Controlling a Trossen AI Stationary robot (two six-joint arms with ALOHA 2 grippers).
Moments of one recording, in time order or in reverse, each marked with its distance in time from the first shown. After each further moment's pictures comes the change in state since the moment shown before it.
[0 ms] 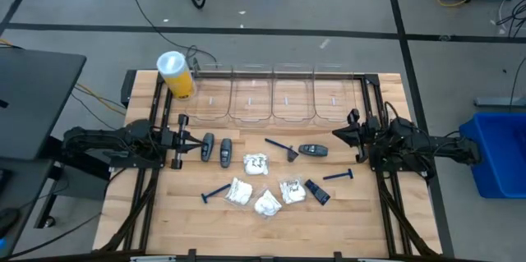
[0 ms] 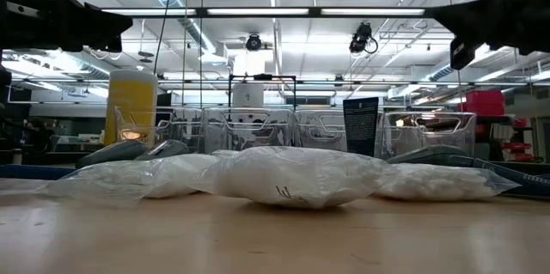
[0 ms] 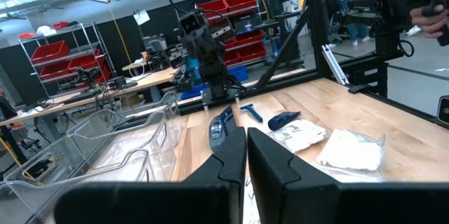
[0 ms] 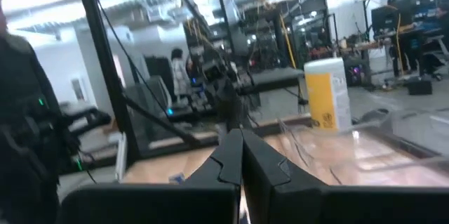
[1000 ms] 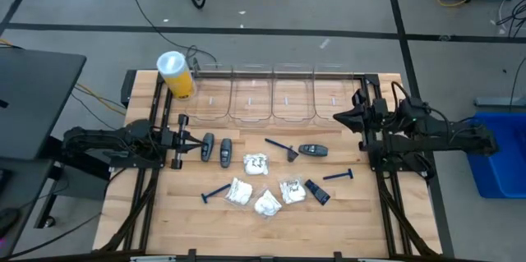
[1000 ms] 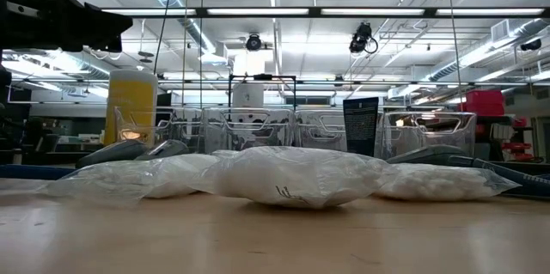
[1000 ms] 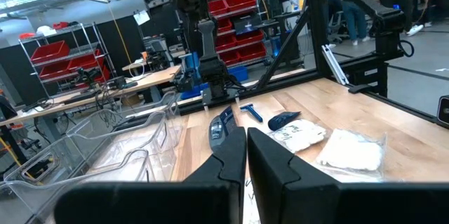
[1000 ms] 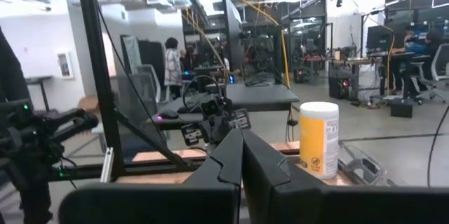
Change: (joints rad) left arm 0.000 0.000 0.000 0.000 0.000 0.000; right arm 0.000 0.422 0.505 -0.148 0.000 -0.150
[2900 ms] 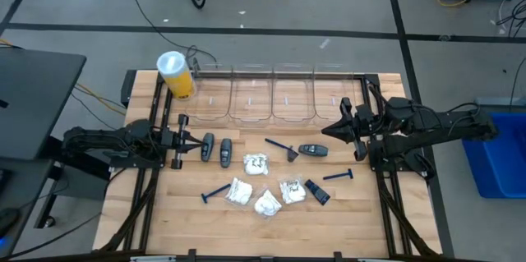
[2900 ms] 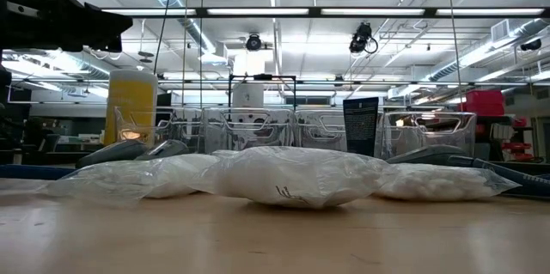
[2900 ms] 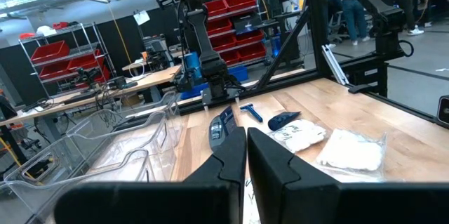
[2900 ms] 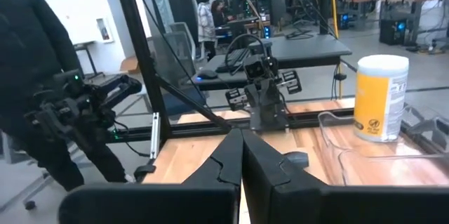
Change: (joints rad) left arm 0.000 0.000 0.000 0.000 0.000 0.000; right arm 0.155 0.196 0.174 -0.139 0.002 0.088
